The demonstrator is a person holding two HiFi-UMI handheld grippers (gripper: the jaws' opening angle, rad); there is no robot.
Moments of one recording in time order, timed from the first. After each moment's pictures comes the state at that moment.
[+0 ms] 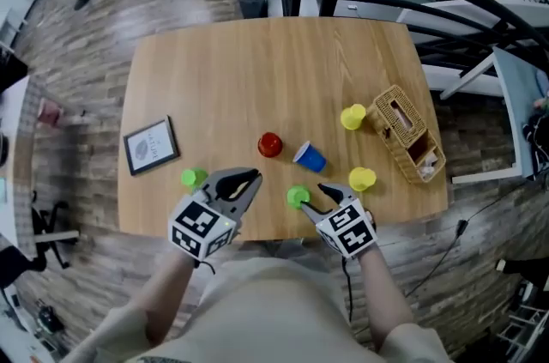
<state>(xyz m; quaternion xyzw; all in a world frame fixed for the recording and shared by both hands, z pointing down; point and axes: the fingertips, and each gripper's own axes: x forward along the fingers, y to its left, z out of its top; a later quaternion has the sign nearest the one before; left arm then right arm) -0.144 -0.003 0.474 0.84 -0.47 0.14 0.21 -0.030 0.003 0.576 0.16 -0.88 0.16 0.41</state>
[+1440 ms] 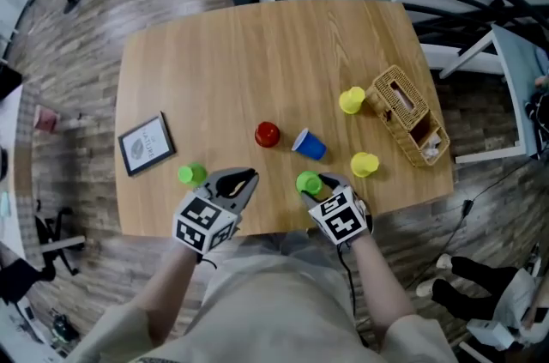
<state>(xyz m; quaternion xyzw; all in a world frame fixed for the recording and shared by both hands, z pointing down) -0.143 0.007 0.530 0.83 -0.45 0.19 0.26 -0.020 0.004 0.625 0.19 -0.84 0.19 0.47</state>
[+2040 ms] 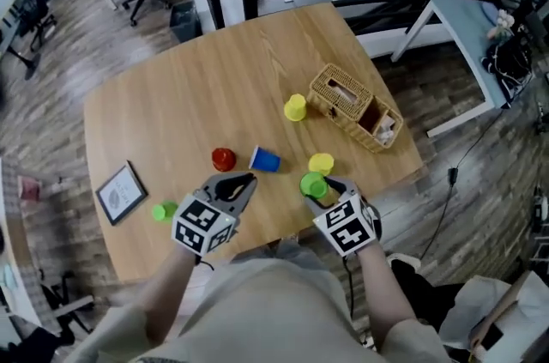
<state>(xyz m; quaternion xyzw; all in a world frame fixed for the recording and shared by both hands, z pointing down) -0.048 -0.038 0.501 0.90 -0.34 0.19 0.21 0.083 -0.018 0.547 0.32 -0.81 0.17 0.45</state>
